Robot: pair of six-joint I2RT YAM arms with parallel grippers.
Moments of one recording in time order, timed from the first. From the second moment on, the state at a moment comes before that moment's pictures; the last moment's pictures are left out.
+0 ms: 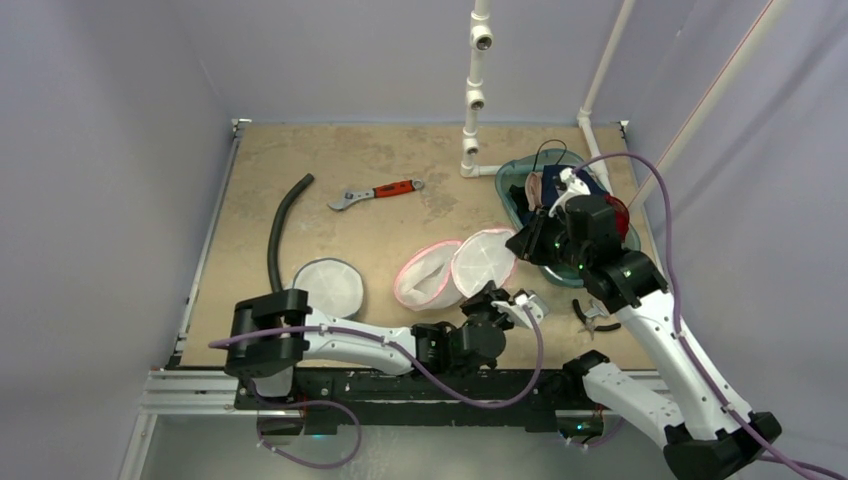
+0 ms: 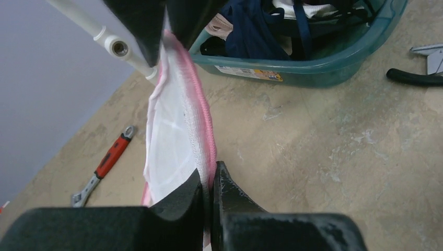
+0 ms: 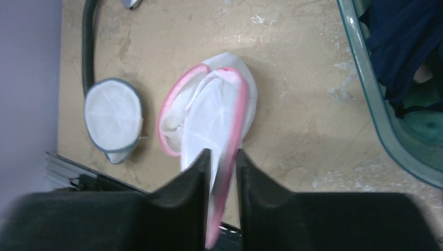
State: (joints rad) left arm -1.52 1.73 1.07 0.40 -0.99 0.30; right arm 0.43 0.88 1.00 -0.73 -0.09 0.58
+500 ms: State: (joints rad) left arm -1.51 1.42 0.82 0.53 -0.96 -0.03; right arm 0.43 0.70 0.96 -0.64 -0.02 0.59
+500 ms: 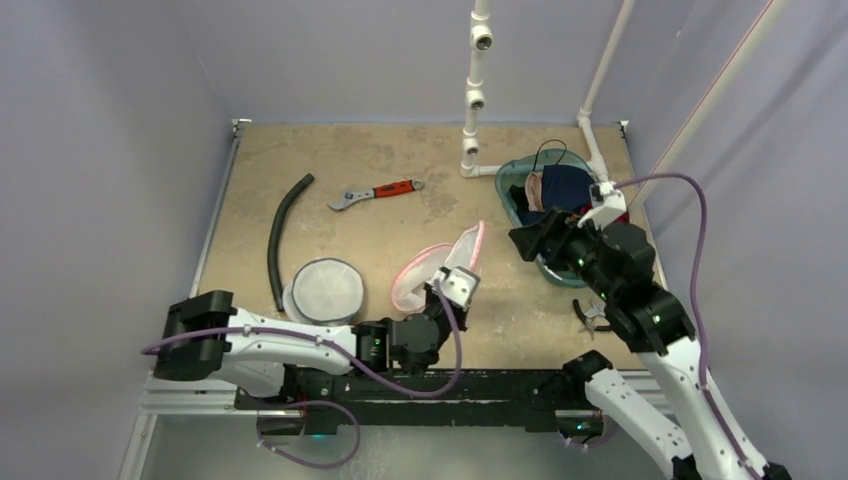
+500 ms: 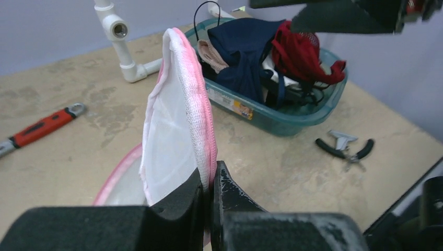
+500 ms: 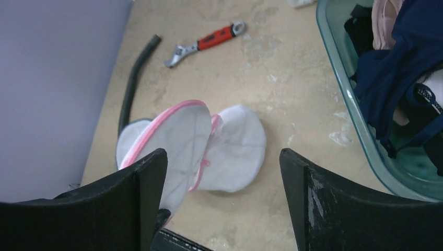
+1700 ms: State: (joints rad) left arm -1.11 1.48 0.02 1.43 -0.64 -1.10; right arm 0.45 0.83 0.34 0.11 -0.46 0.63
